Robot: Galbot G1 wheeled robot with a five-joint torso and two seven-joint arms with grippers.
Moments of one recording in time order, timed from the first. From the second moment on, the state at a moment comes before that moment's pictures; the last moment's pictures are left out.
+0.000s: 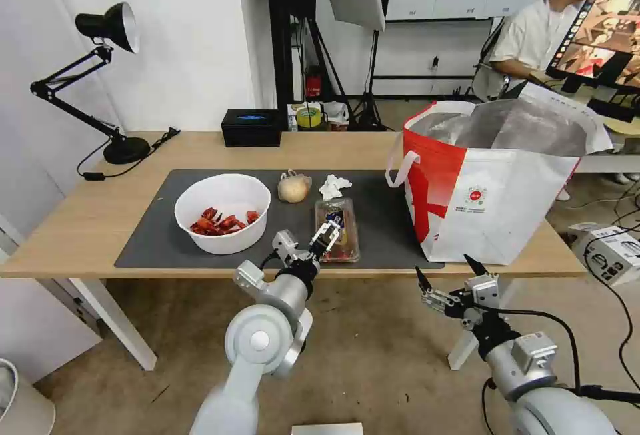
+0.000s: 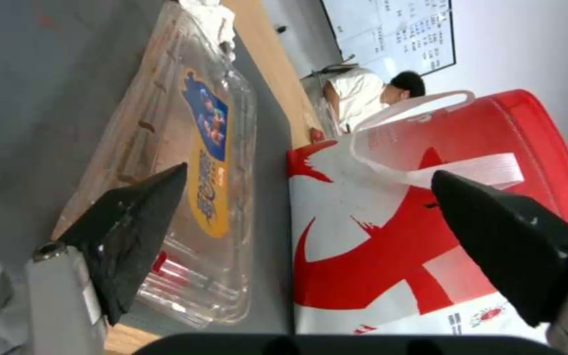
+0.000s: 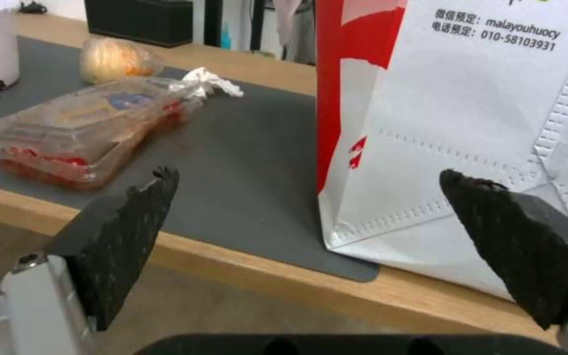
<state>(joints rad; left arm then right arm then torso) 1.17 -1.51 -0.16 -2.06 -1.24 0.24 -0.46 -1.68 1.17 0.61 2.25 0.22 -0.16 -0.03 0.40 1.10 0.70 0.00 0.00</state>
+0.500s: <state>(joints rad) 1.18 -1.49 -0.15 -2.06 -1.19 0.26 -0.46 -1.69 1.18 0.61 2.26 0.22 -0.15 -0.03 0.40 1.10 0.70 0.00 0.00</state>
